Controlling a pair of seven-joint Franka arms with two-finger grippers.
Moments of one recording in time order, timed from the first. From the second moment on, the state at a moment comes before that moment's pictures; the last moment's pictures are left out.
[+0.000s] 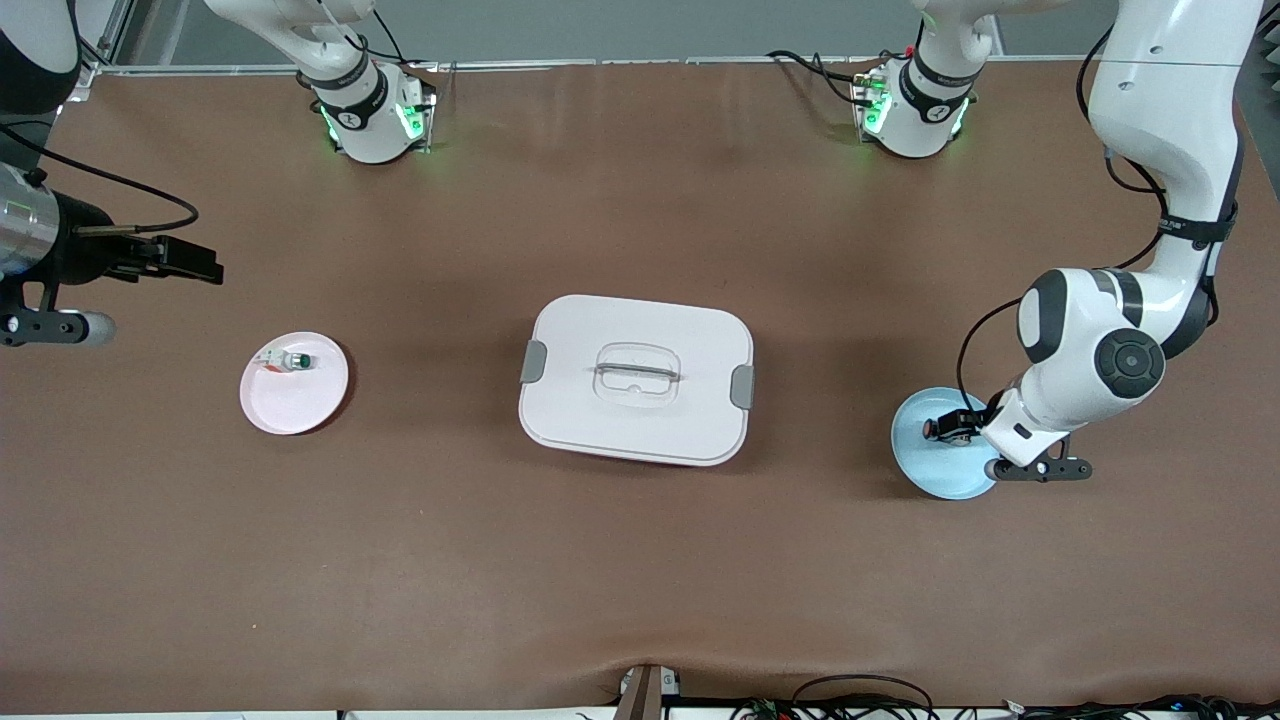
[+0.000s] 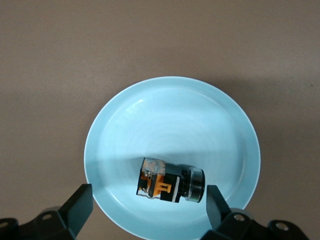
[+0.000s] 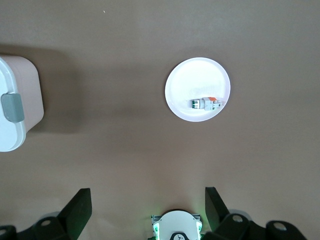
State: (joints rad) left arm 0.04 0.50 -0.09 -1.87 0.08 2.36 -0.05; right arm -0.02 0.20 0.09 -1.32 0.02 1.28 0.11
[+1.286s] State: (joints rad) left arm 0.05 0.31 -0.08 -1.85 0.08 2.19 -0.04; right arm -0.02 -0.03 0.08 -1.64 0.06 1.56 0.15
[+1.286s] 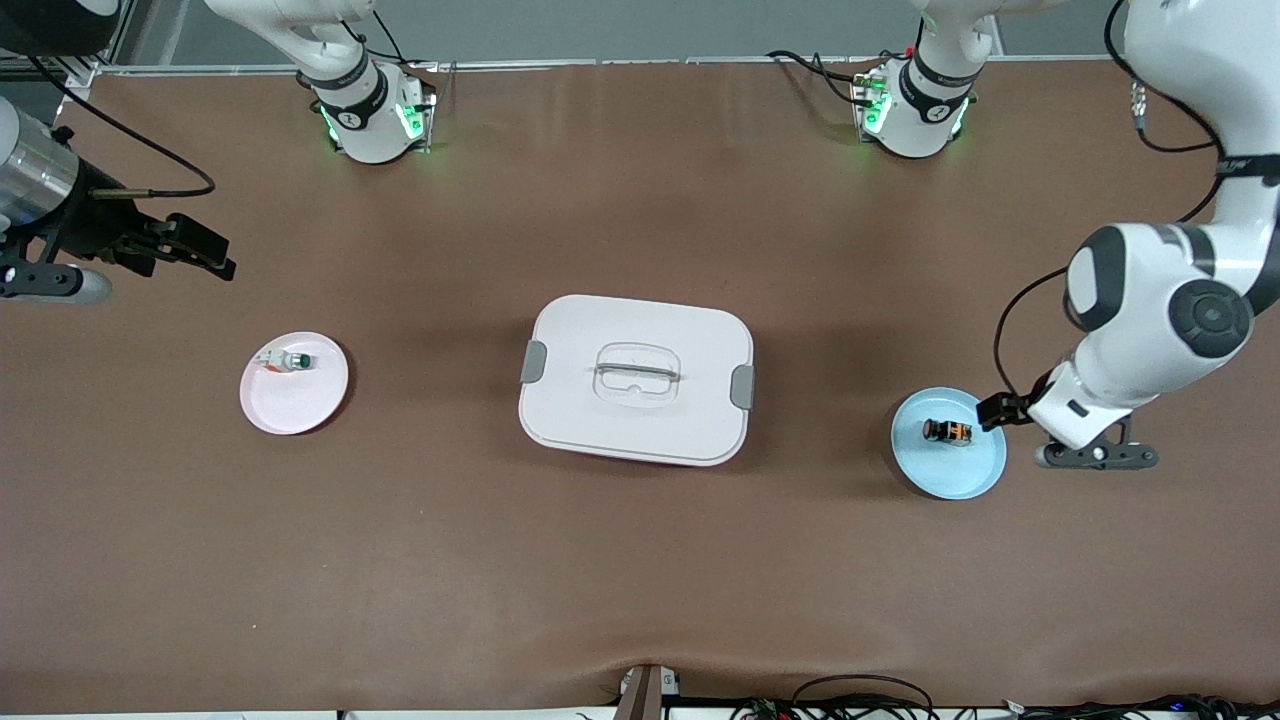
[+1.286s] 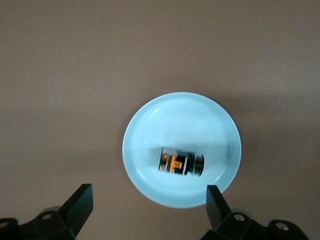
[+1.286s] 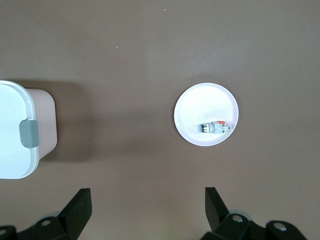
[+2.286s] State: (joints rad) left arm -0.05 0.00 -0.01 -1.86 0.04 1.98 -0.07; right arm -0.03 -0.04 0.07 -1.65 0.05 1.59 0.15
